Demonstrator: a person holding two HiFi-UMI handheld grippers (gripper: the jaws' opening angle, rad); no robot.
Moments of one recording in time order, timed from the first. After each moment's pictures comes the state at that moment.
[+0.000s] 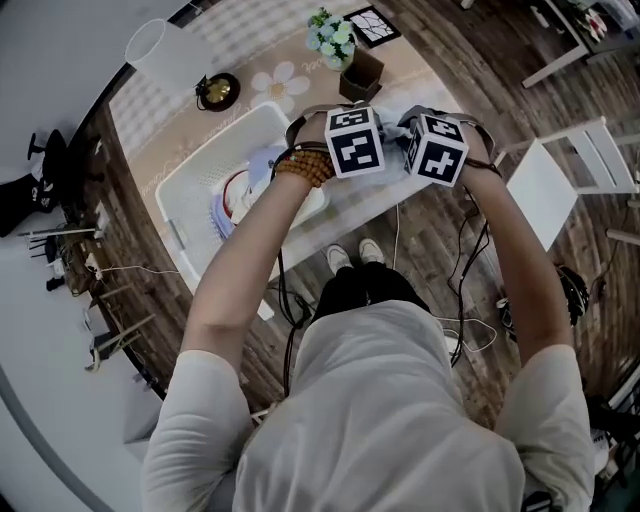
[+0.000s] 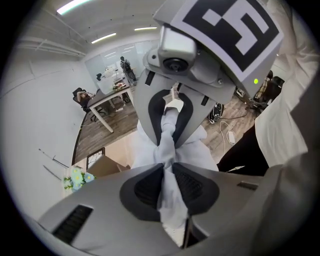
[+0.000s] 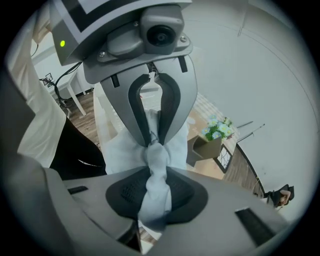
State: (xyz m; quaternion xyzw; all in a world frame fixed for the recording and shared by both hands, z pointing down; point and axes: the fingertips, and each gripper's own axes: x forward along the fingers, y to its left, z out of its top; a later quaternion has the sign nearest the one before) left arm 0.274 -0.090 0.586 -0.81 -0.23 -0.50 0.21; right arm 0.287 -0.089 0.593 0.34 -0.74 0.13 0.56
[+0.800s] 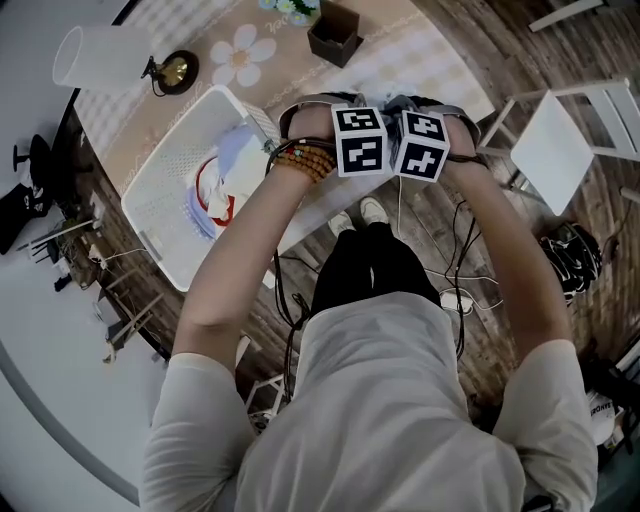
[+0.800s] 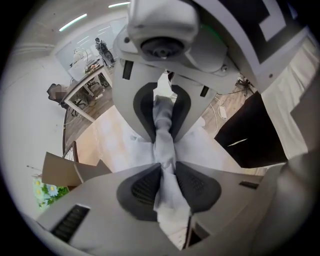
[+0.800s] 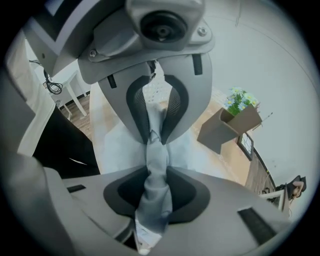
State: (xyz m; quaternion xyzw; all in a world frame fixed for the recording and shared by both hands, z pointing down) left arm 0.273 -0.075 0.718 -0.71 -0.29 -0.59 0.27; right arm 0.289 -0.070 0.723 0.32 -0.75 0.15 0.55
